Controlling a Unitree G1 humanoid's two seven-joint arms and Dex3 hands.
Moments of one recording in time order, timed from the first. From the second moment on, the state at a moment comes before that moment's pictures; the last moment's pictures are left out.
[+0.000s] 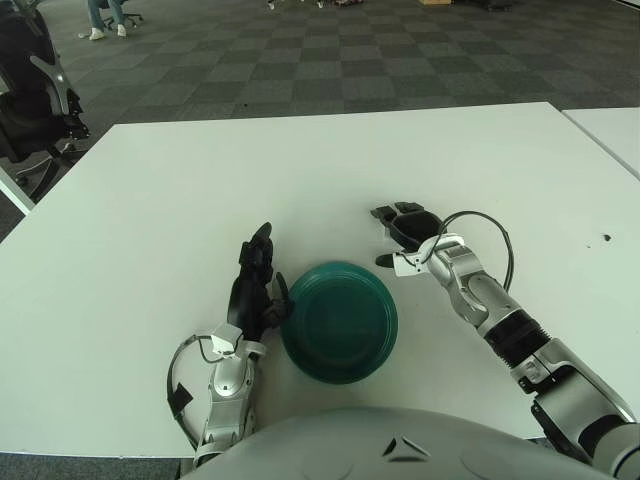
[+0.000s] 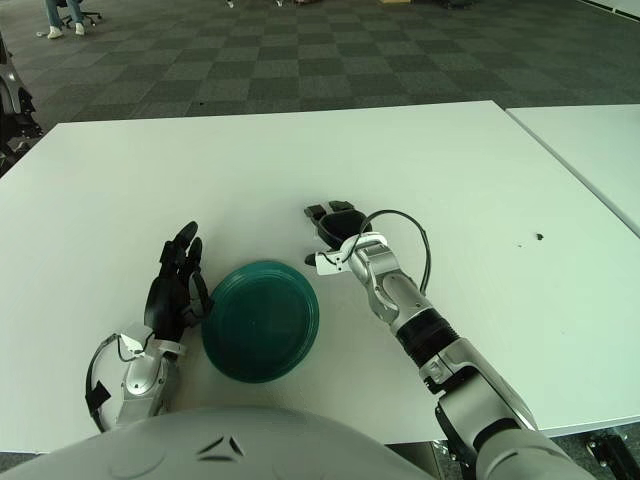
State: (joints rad) left arm 0.36 -0.12 -0.04 0.12 -0.06 -0.46 -0.09; right arm -0.34 -0.38 0.57 0.27 -0.97 0.07 0.16
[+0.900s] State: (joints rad) left arm 0.35 -0.11 -0.05 0.12 -0.09 -0.44 -0.07; right arm -0.55 -0.31 0.58 0.77 -0.91 0.01 -0.11
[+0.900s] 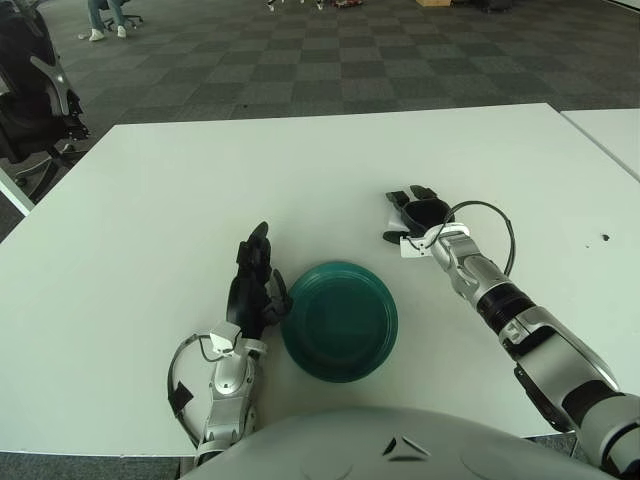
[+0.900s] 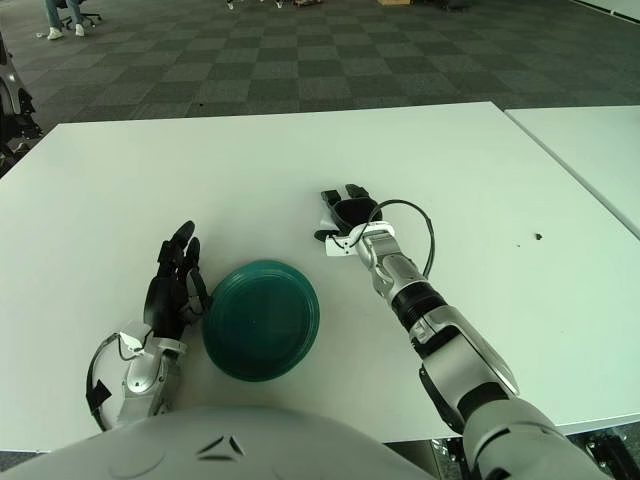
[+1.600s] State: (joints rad) left arm 0.35 -0.11 -0.06 0.12 -0.09 -0.43 -0.07; right arm -0.68 -0.20 0.60 1.13 -0.86 -0.09 -0.39
